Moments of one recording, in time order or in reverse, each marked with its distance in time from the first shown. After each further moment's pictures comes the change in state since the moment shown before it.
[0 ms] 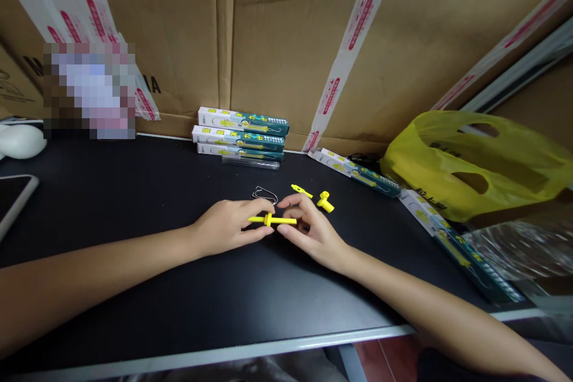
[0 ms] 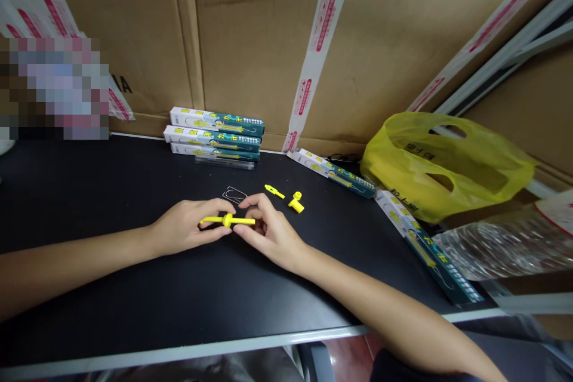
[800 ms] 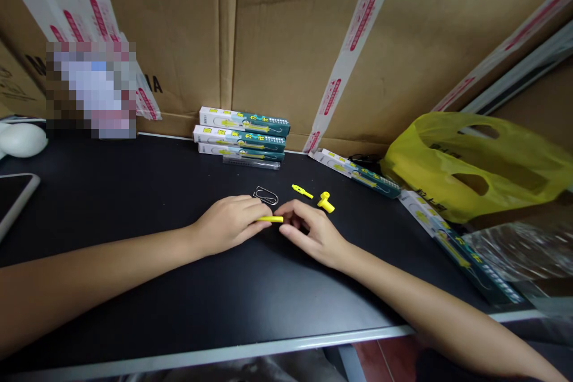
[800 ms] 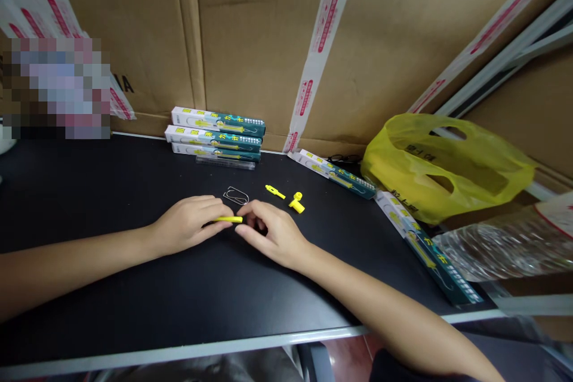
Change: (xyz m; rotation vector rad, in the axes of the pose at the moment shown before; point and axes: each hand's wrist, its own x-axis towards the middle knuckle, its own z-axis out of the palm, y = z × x) left_hand 0.003 -0.003 0.002 0.148 0.012 0.152; right_hand 0.003 0.002 -0.007 -0.395 0.020 -0.157
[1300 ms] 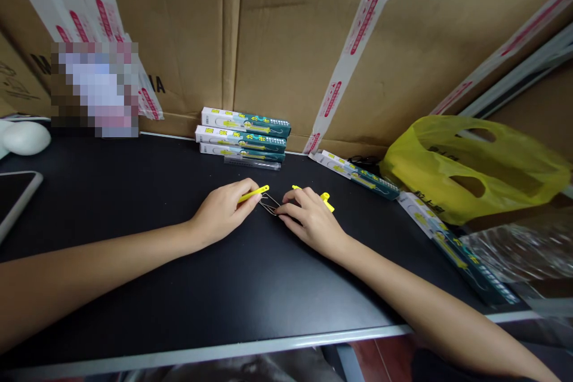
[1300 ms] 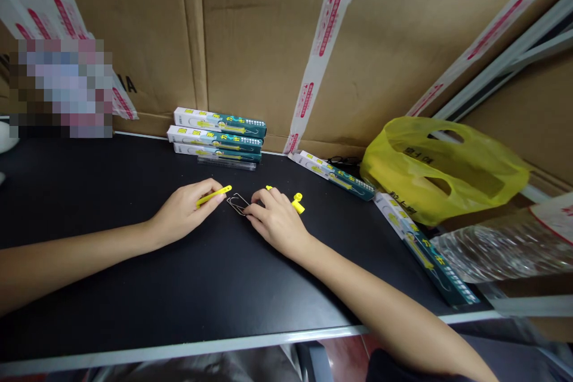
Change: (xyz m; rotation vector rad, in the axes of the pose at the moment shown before) left_hand 0.004 -0.003 -0.004 -0.186 0.197 -0.357; right_hand 0.010 0.012 -0.004 -0.579 -0.022 -0.113
